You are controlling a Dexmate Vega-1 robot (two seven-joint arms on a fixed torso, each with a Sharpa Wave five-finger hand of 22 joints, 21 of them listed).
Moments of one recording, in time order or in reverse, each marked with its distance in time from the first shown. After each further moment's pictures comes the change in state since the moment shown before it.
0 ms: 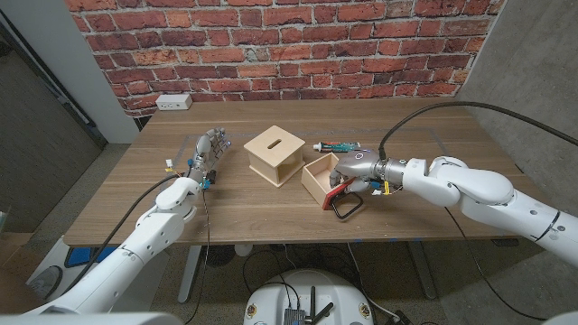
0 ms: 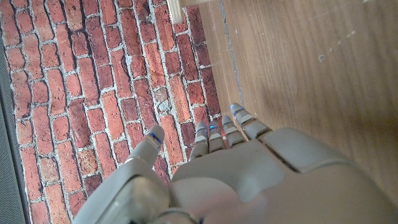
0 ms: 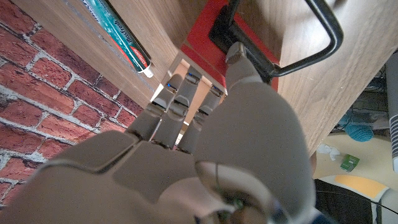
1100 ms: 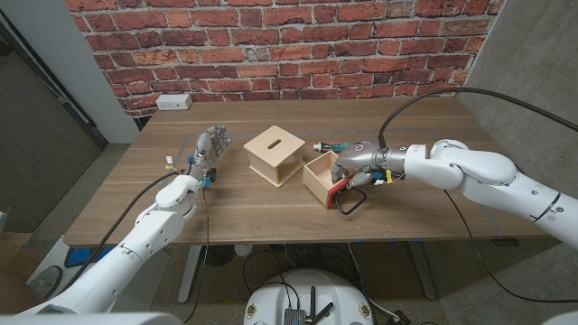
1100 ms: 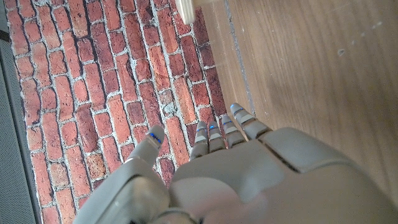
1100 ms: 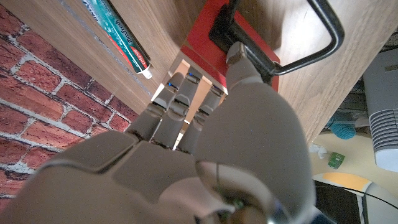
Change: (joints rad) left arm -0.005 0.015 0.002 -0.024 0.033 0.003 0.012; left_hand 0.000 0.000 0.000 0.000 0.000 0.004 0.004 0.000 0.005 0.005 -0.005 0.000 0.000 0.003 -0.003 0.000 0.000 0.000 0.000 0.000 0.000; right arm 0.098 0.007 -0.001 0.032 0.093 0.075 0.119; right_hand -0.008 0.008 0.005 -0.007 0.004 0.047 0.004 -0.054 -0.025 0.013 -0.002 -0.011 -0.006 0.032 0.003 -0.082 0.102 0.013 -0.001 0.044 0.009
